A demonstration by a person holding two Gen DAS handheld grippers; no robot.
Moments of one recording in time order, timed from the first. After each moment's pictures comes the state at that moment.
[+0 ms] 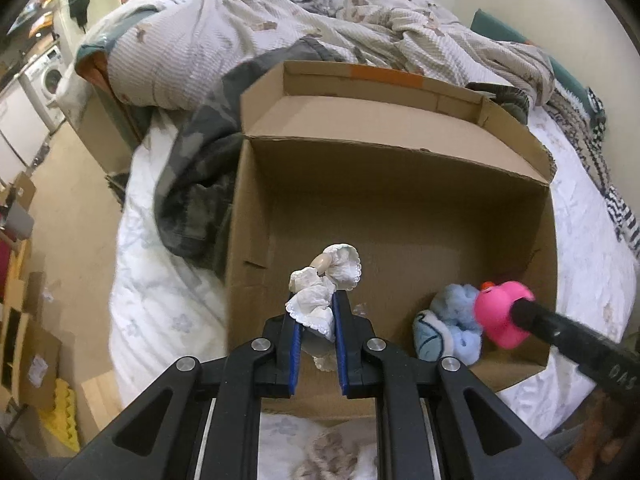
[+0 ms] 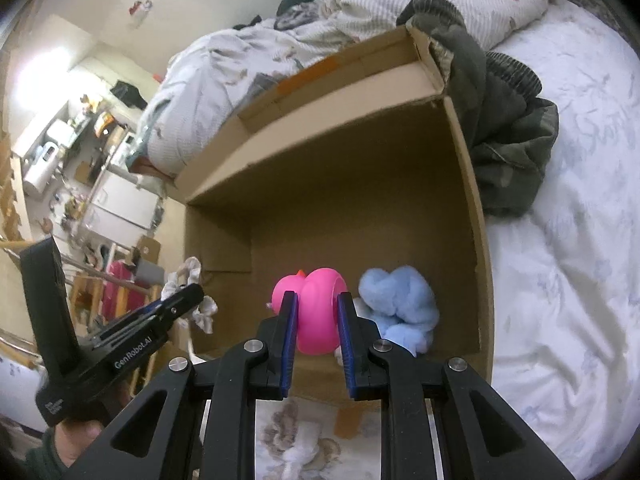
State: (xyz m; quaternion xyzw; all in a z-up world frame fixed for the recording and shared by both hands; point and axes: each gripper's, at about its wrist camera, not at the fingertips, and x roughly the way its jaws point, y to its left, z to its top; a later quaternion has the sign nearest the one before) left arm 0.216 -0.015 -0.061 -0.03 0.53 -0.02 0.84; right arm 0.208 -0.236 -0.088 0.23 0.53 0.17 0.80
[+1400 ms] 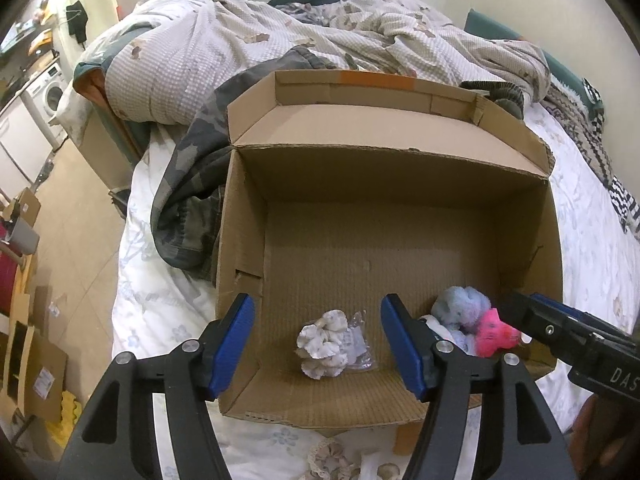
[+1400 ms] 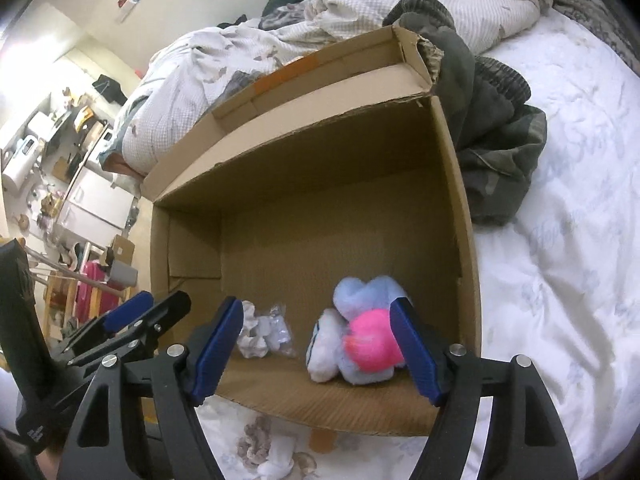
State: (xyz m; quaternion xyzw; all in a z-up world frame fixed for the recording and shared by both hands) left arm 0.212 -0.025 -0.063 0.00 0.52 -0.01 0.86; right arm 0.216 -0.232 -0.100 0.20 0.53 0.13 0.81
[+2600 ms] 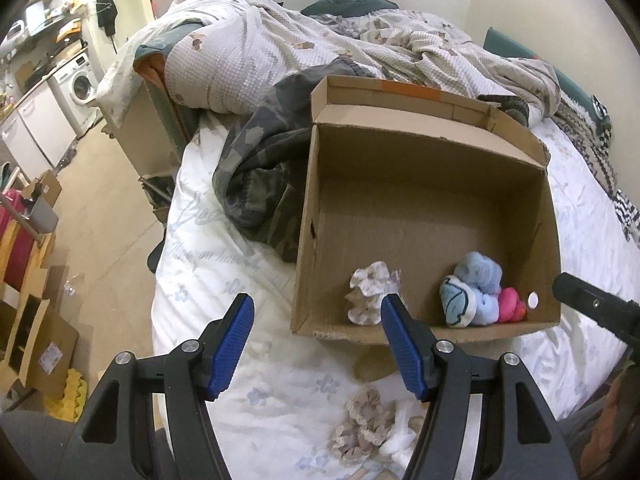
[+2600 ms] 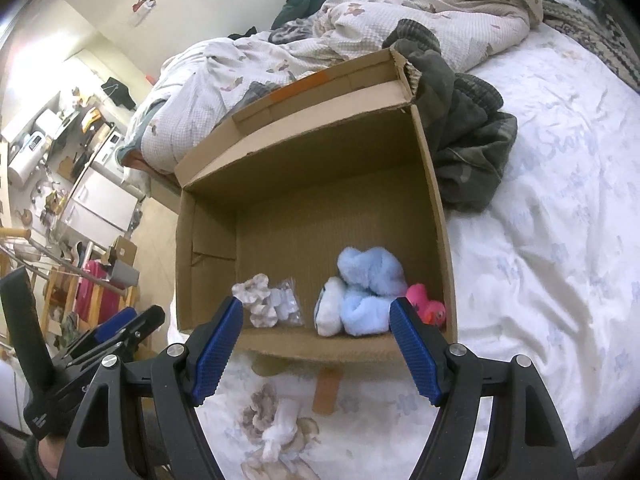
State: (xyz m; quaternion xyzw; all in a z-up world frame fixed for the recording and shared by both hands) left arm 0.141 0.013 -0.041 -0.01 0.50 0.03 0.87; right arm 0.164 -0.239 -0.071 0.19 0.51 0.13 0.83
